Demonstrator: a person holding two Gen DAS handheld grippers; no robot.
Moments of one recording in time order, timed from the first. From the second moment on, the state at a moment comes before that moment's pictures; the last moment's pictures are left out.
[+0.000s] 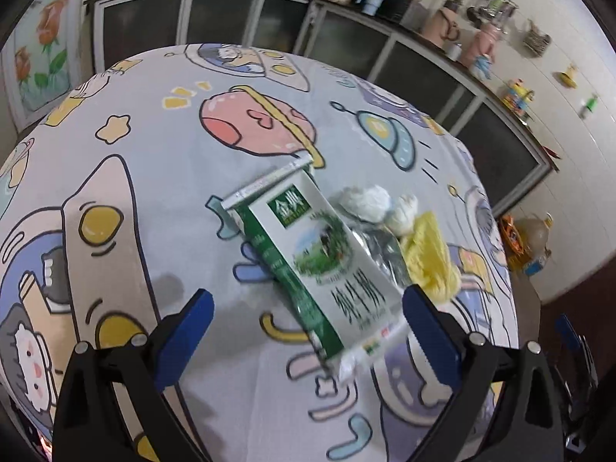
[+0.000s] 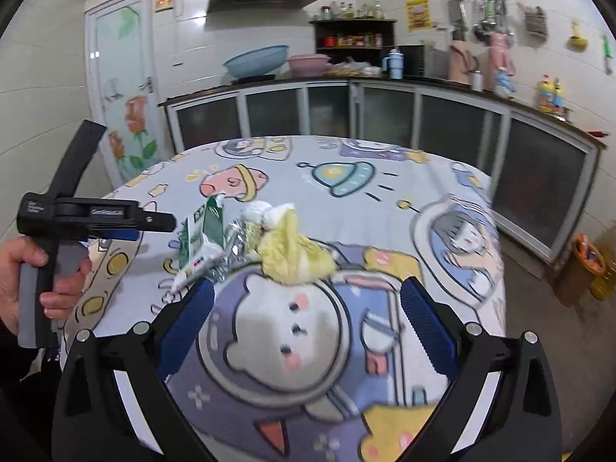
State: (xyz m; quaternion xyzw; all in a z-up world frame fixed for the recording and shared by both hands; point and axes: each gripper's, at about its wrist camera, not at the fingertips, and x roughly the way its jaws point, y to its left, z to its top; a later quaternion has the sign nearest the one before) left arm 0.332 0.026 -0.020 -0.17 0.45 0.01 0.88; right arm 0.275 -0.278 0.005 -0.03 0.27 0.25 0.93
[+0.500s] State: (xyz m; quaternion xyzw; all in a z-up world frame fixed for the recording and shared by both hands) left arm 0.384 0.029 -0.045 -0.19 0.50 0.04 0.84; right arm 0.378 -0.229 -0.027 -0.03 0.37 0.31 0.87
